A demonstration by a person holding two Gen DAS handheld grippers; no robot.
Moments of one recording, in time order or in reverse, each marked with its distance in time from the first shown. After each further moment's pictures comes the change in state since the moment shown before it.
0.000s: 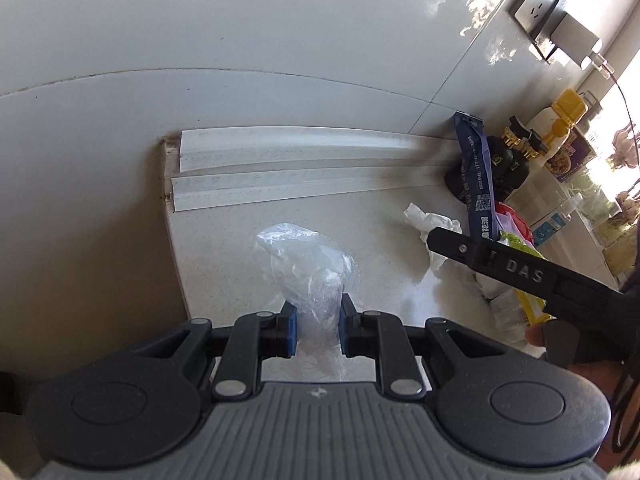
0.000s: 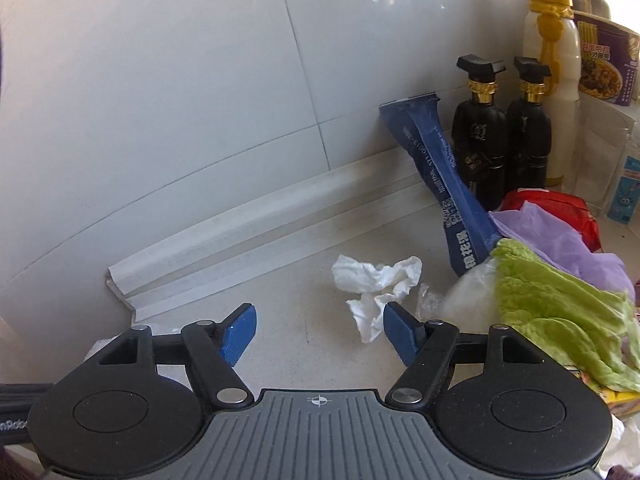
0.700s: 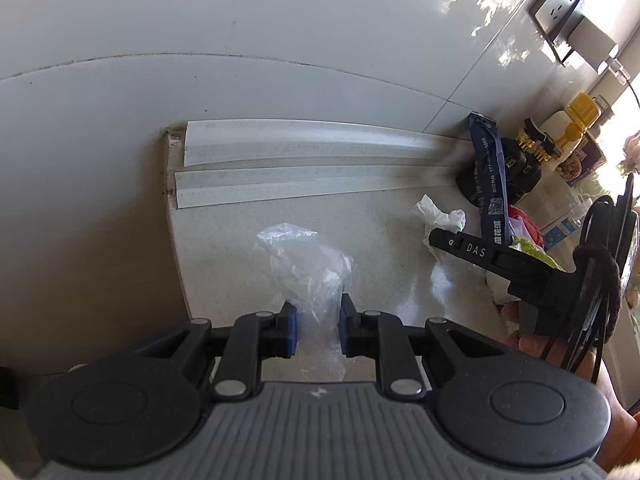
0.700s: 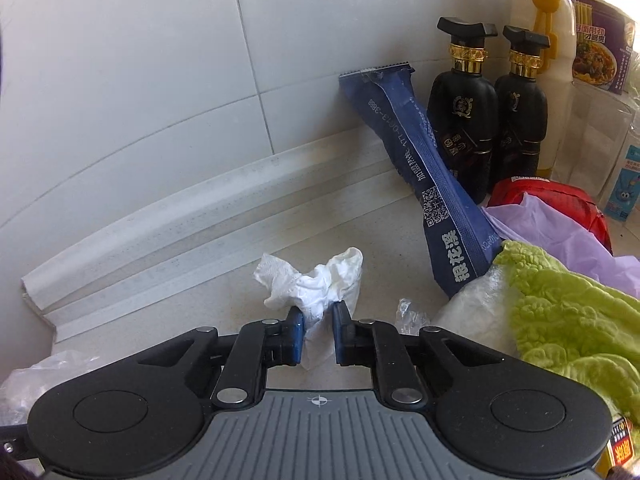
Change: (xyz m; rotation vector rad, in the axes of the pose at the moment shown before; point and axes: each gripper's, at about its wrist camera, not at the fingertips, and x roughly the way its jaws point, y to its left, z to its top) left arm 0.008 0.005 0.002 -0.023 0.009 0.002; right arm 0.050 -0.014 -0.005 0.024 -0.012 -0.117
